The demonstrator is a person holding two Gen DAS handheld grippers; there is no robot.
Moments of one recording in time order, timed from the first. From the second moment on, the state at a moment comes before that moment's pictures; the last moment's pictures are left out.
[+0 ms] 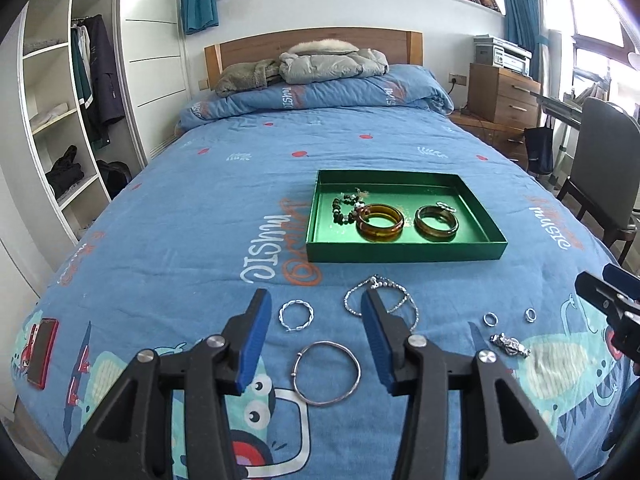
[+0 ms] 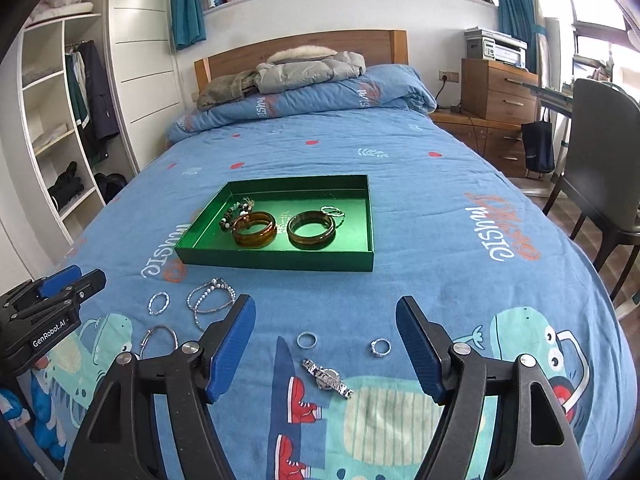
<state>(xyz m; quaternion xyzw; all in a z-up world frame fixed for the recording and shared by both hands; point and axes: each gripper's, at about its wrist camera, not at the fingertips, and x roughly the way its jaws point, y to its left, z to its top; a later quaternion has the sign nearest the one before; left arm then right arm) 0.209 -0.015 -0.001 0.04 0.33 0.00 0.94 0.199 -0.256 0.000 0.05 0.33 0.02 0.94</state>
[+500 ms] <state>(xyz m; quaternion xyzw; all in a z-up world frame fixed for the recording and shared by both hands) 0.147 0.006 0.026 0.01 0.28 0.01 0.96 0.128 -0.249 0.029 0.05 0.28 0.02 0.96</state>
